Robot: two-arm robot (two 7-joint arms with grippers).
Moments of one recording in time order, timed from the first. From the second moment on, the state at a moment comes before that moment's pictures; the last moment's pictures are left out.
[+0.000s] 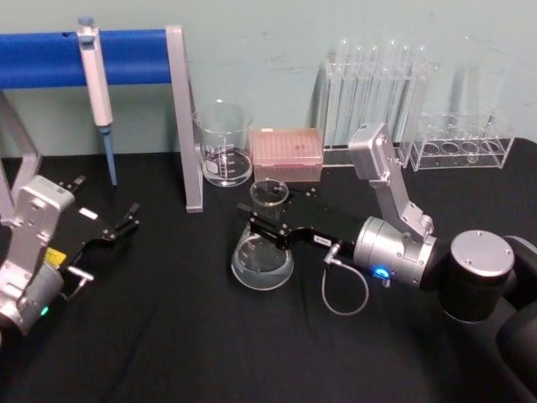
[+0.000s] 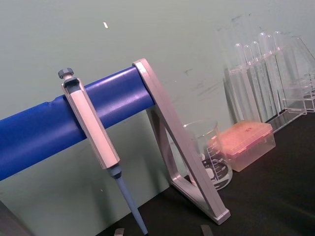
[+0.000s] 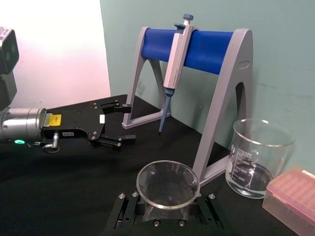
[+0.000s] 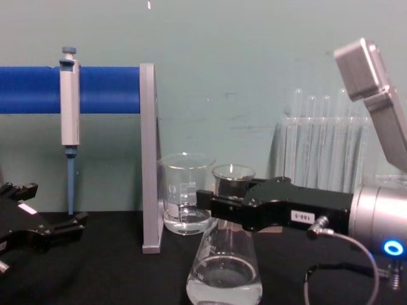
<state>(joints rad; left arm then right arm) -0.20 0.60 0.45 -1.41 -0.25 -0.12 0.03 0.44 0.35 -0.57 -1.29 0.45 -0.01 0.59</state>
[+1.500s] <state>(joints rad) -0.20 0.60 0.45 -1.41 -0.25 -0.12 0.03 0.45 0.31 -0.56 -1.22 0.39 -0.03 0.58</state>
